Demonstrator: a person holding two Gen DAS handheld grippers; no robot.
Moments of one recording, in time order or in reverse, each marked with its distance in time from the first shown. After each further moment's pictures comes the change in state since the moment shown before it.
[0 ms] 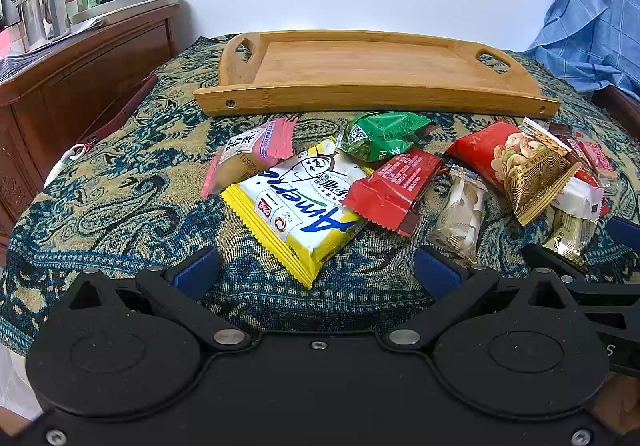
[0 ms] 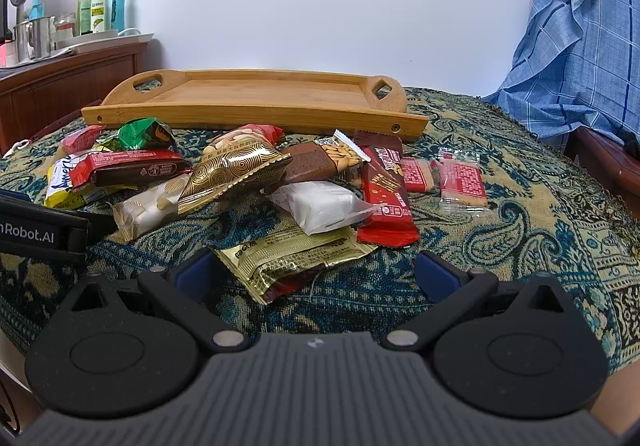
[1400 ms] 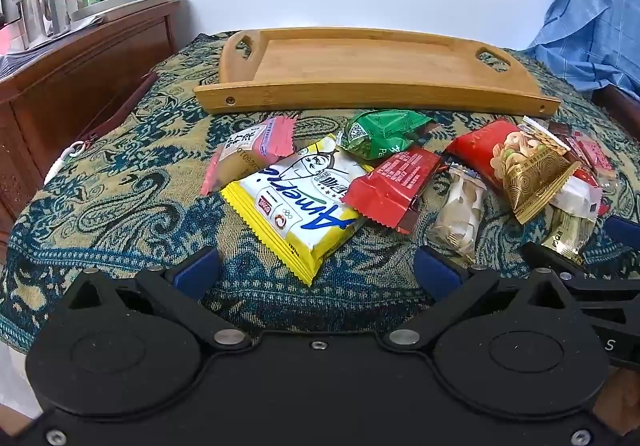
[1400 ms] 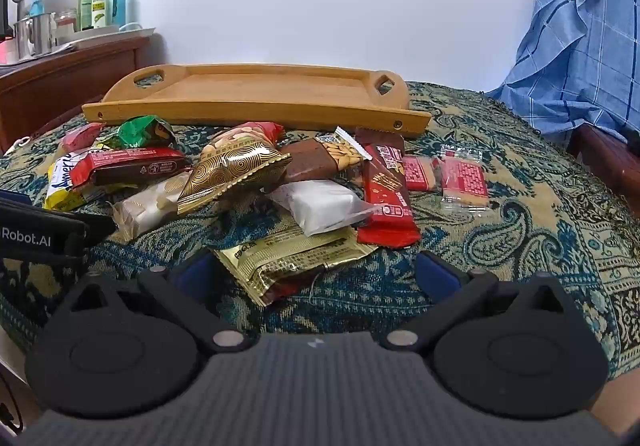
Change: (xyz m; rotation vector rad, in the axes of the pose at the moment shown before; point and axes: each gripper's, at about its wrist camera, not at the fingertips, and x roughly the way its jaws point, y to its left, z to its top) left arm 0.001 0.000 -0.002 -0.006 0.007 -0.002; right arm 0.002 0.000 0.000 -0.004 0.019 0.009
